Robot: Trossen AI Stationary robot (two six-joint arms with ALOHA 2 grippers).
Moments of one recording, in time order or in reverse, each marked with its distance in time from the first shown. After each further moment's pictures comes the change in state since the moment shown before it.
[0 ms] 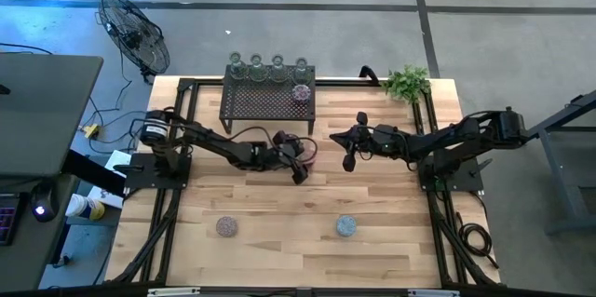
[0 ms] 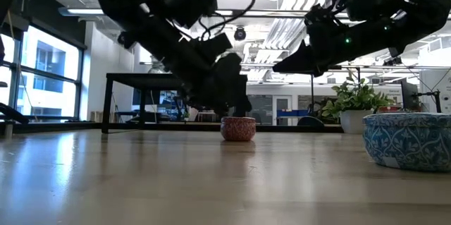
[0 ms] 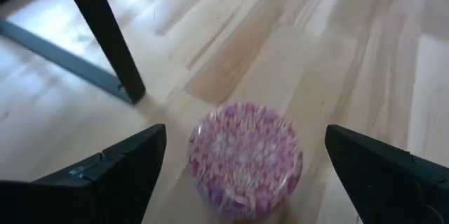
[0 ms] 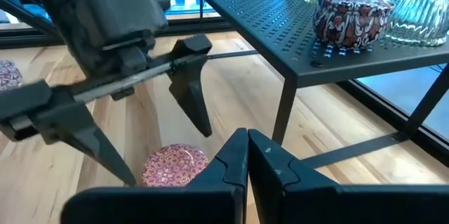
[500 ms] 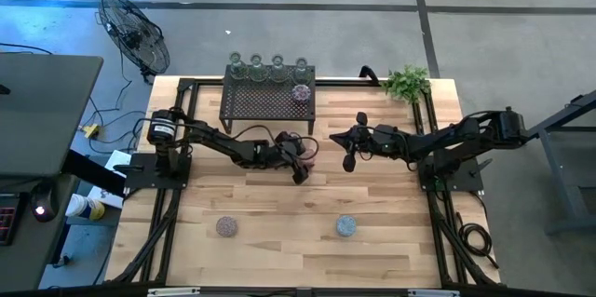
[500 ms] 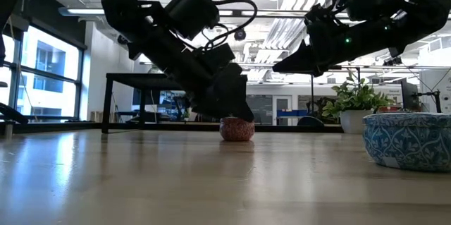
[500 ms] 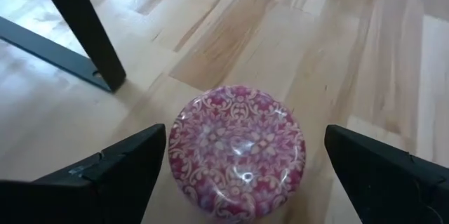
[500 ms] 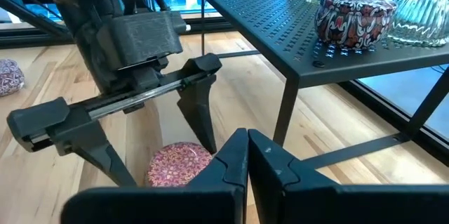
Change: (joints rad) left arm 0.032 0.054 -0.001 0.044 0.090 0.014; right arm 0.000 0.000 0.000 0.001 -0.003 -0.002
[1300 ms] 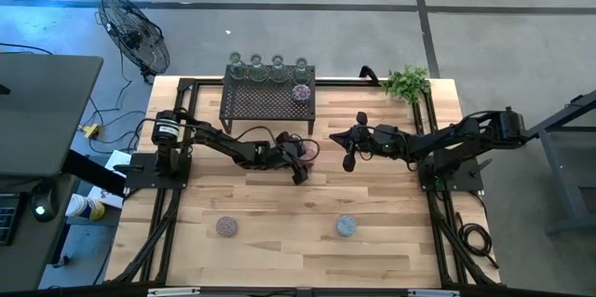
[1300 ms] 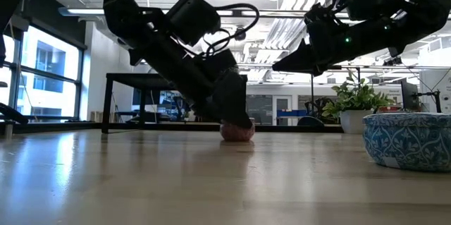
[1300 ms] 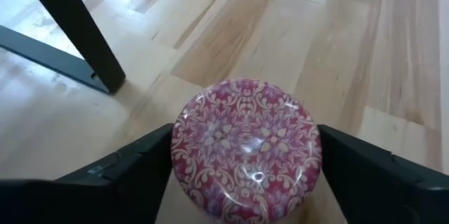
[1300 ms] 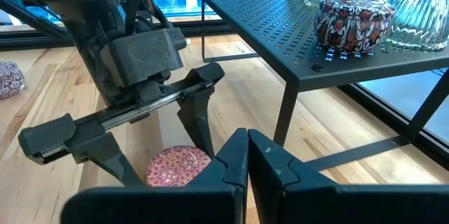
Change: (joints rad) left arm 0.000 0.035 -0.001 0.032 -0.011 0.057; right arm 0.000 0.000 0.000 0.010 0.001 -0.004
